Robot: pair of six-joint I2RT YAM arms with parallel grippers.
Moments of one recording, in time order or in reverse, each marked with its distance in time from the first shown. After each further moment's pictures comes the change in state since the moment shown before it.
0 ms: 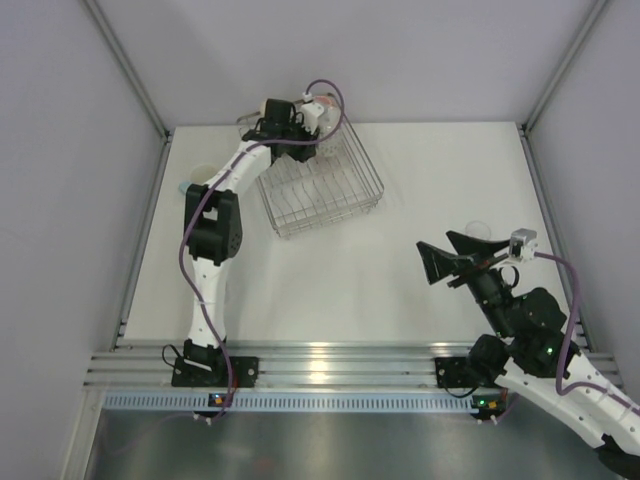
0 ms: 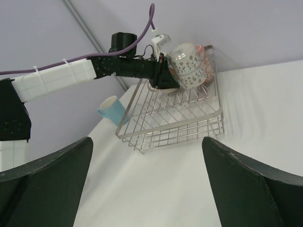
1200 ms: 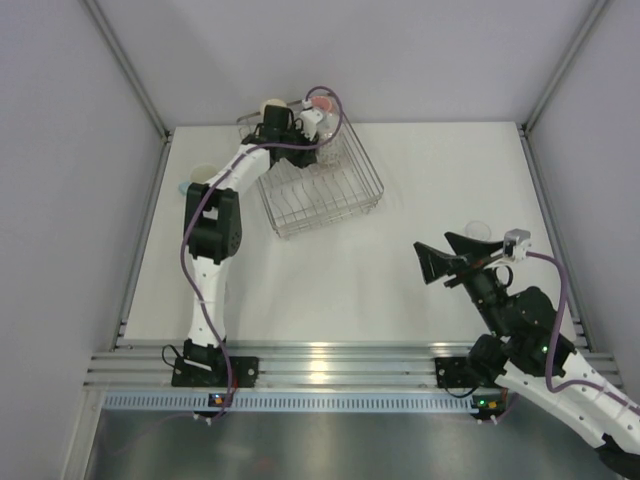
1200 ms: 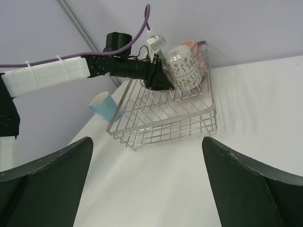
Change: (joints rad) left arm 0.014 0.016 -0.041 0.021 0.063 0.013; right arm 0.000 0.013 -0.022 0.008 0.016 -0.019
